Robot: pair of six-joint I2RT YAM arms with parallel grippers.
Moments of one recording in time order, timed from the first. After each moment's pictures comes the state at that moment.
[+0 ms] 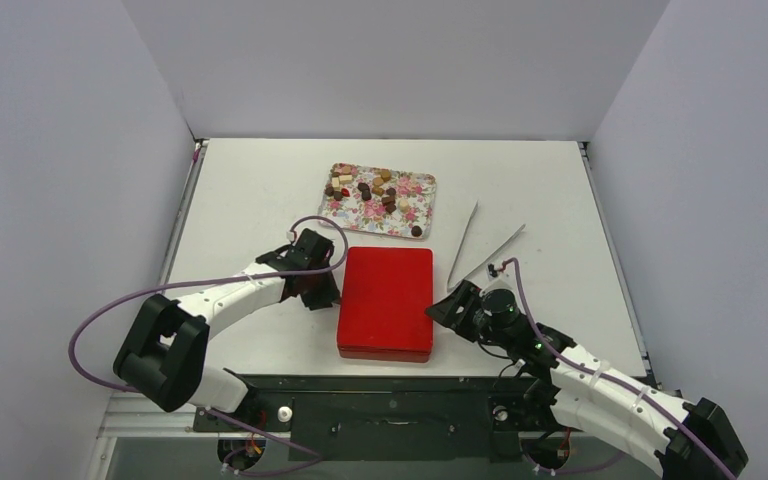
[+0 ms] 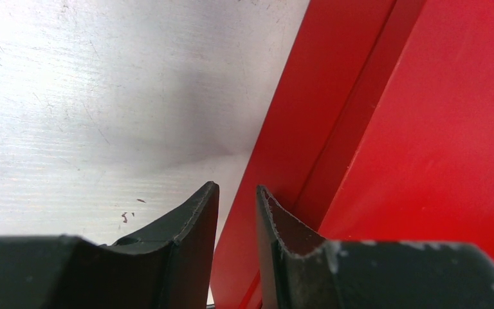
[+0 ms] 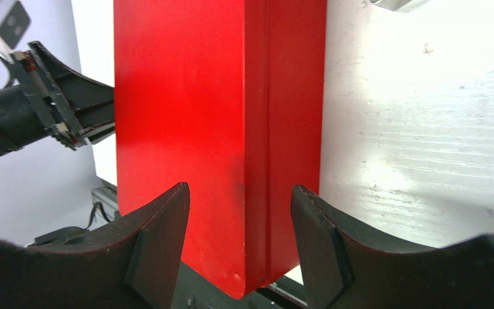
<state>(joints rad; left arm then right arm) -0.56 1.42 0.79 -0.49 -0.02 -0.88 0.73 0.77 0.29 -0.08 0.01 1.10</state>
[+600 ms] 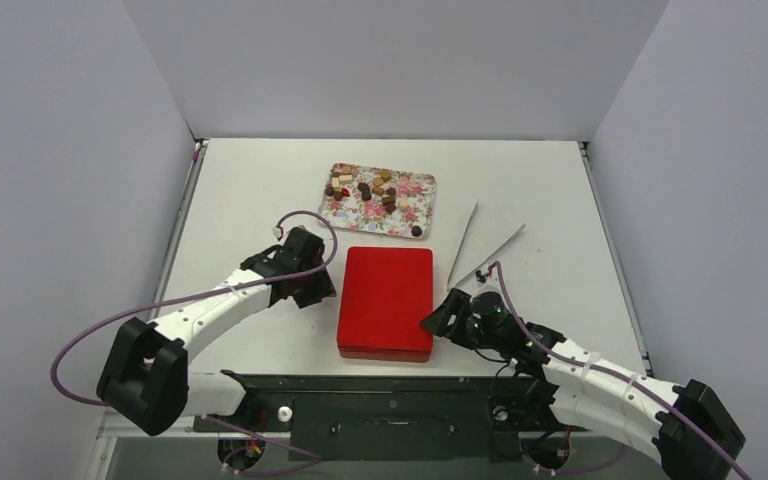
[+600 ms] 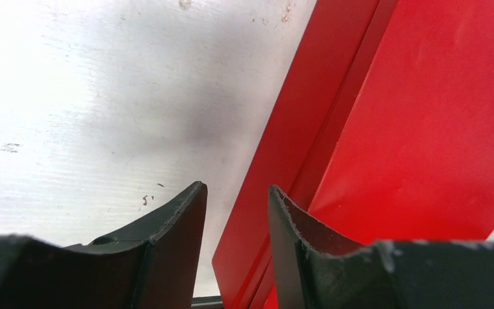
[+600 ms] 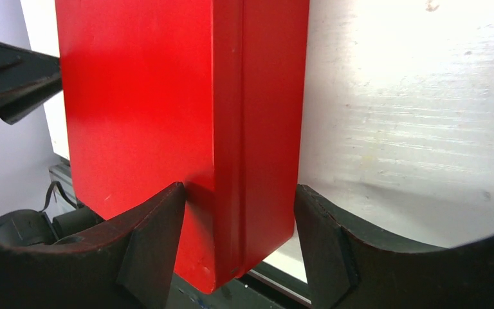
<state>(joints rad) -0.55 1.32 0.80 -0.56 -0.09 -0.90 0.78 0.84 0.29 -0.11 0.01 1.06</state>
